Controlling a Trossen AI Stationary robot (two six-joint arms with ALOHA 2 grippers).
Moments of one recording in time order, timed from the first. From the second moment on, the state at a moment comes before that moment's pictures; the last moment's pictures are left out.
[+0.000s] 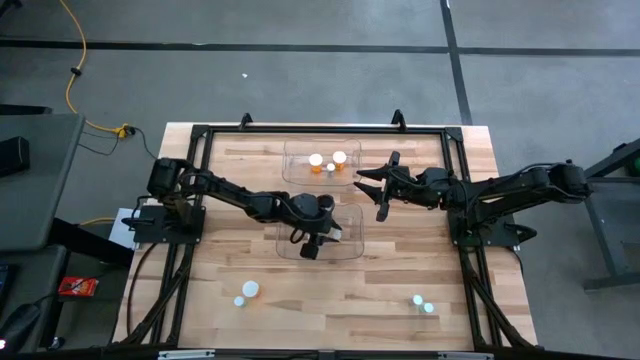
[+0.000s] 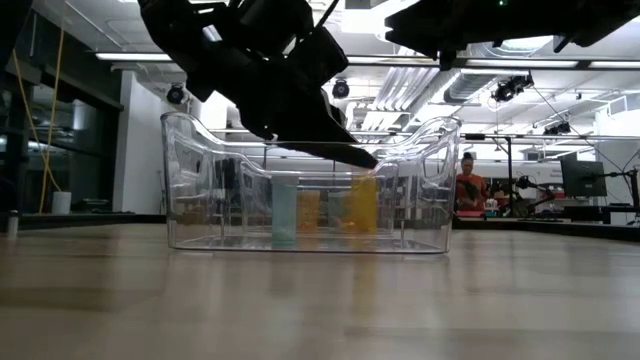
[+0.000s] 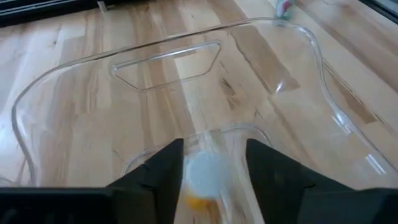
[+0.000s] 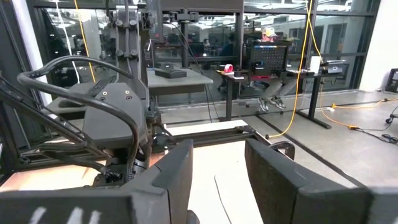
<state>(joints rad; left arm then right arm) 0.07 1.84 0.95 0.31 0.14 0.21 -0.01 1.11 0.53 0.65 0.23 -0.01</state>
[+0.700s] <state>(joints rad) 0.06 1.41 0.87 0.08 0.04 0.16 -0.01 1.11 0.53 0.64 0.23 -0.01</state>
